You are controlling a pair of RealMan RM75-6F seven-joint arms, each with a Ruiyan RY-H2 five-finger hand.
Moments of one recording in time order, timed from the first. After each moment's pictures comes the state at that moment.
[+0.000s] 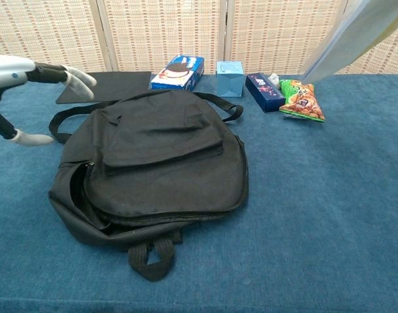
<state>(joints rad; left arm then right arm) -0.59 -1.18 -0.12 -1.61 1.61 0.98 -0.02 0.56 -1.21 0.21 -1.29 -1.55 1.43 -0.22</state>
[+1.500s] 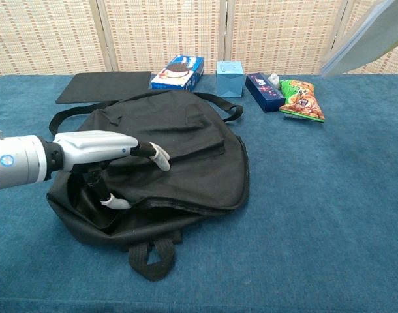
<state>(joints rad) -0.79 -1.49 -0.10 -1.49 1.31 0.75 0.13 0.48 -1.19 0.22 -1.30 -1.52 1.48 -0.17</state>
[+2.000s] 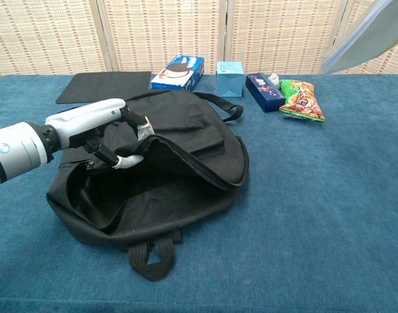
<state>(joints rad) -0.72 -1.60 -0.13 -1.33 1.42 1.00 -0.14 0.48 -1.19 0.23 -1.30 -1.53 1.50 -0.15</state>
